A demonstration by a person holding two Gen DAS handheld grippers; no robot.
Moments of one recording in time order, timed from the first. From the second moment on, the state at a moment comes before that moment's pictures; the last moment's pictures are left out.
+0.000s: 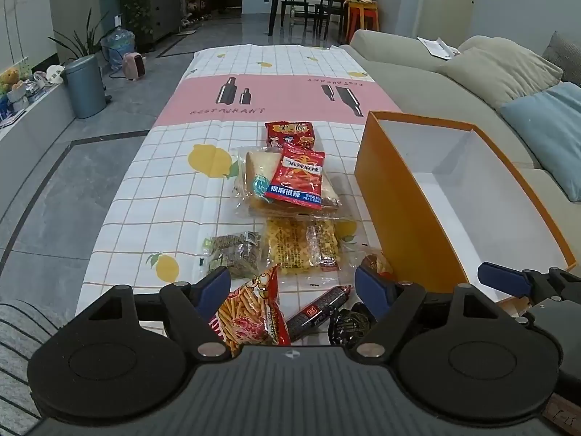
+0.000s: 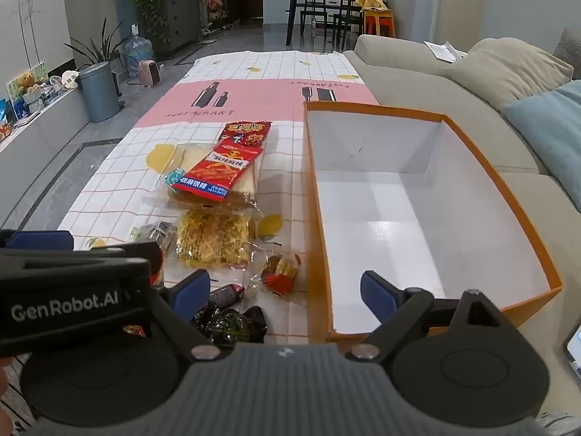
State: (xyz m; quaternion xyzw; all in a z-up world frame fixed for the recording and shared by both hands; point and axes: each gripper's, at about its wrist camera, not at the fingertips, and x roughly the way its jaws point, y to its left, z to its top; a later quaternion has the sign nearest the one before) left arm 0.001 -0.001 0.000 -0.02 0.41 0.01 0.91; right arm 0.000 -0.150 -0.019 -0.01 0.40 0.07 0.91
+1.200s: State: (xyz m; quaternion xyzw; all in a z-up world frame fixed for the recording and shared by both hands) left arm 0.003 0.001 -0.008 -0.03 0.43 0.00 0.90; right arm 0.001 -0.150 -0.020 -0.02 0.41 0.06 0.91
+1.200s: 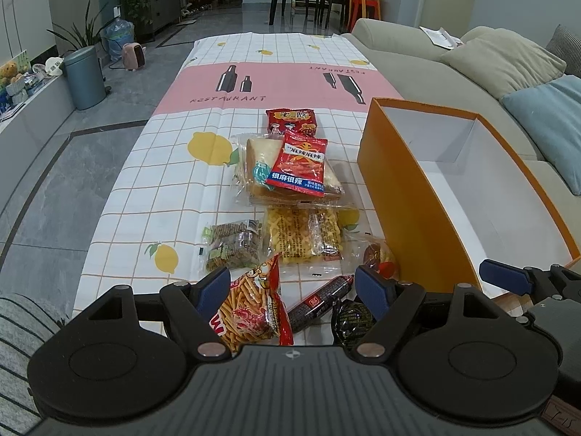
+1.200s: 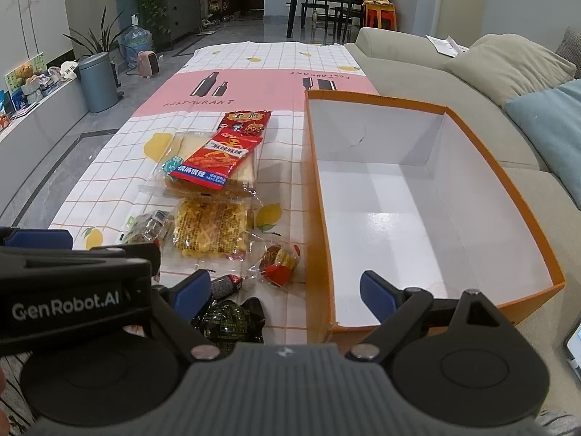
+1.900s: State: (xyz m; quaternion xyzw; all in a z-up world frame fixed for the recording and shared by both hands) left arm 0.004 0.001 -0.012 -0.02 0.44 0.00 0.90; right arm 0.004 -0.145 -0.025 -0.04 0.42 0.07 0.90
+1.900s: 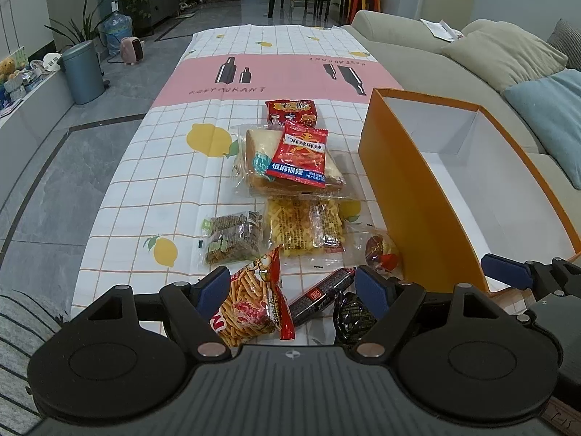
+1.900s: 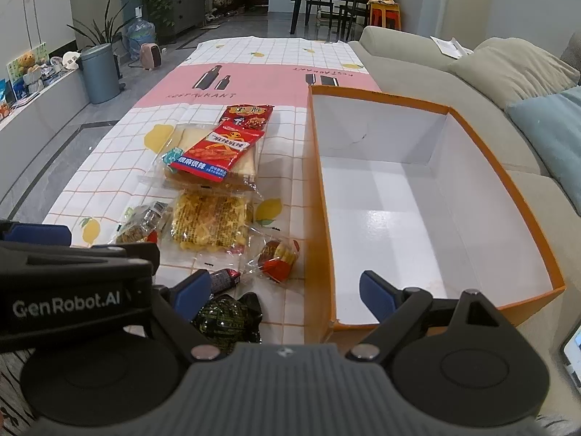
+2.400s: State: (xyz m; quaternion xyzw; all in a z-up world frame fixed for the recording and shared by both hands) left arm 0.006 0.003 -0.016 -0.02 0.45 0.01 0.89; right arm 0.004 -0.143 -0.028 -0.05 0.42 0.07 0.90
